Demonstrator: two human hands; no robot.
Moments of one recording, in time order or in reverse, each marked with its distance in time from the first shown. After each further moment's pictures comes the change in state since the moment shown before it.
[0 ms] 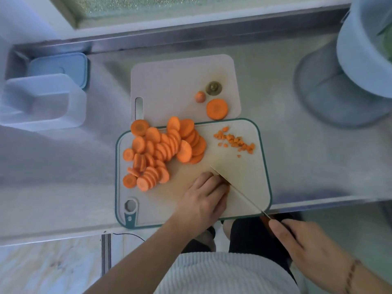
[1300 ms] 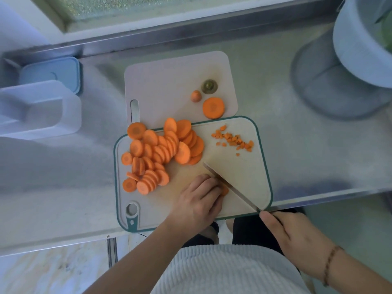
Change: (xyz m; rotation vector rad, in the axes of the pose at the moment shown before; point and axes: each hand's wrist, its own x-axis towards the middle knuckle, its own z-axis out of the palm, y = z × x) left_hand -0.007 -0.008 -0.007 -0.052 0.012 0.008; right_hand 0.010 -0.018 0.008 0.001 -0.053 0.030
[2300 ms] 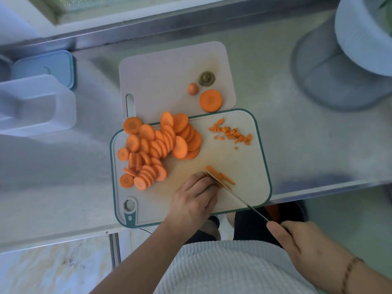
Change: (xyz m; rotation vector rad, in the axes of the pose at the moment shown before) left_hand -0.007 0.003 0.000 0.017 0.034 -0.017; right_hand -0.022 0.014 0.001 -0.127 -0.059 0.092
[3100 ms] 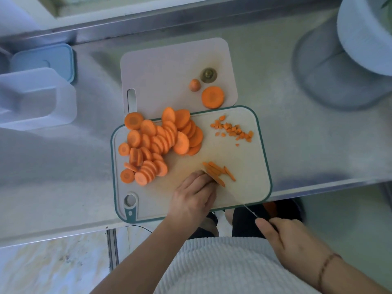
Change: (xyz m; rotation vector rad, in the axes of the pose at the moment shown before) left_hand -0.006 0.002 0.002 0.010 0.049 -0.047; right_hand 0.006 -0.011 0.017 -0.035 -0.023 0.016
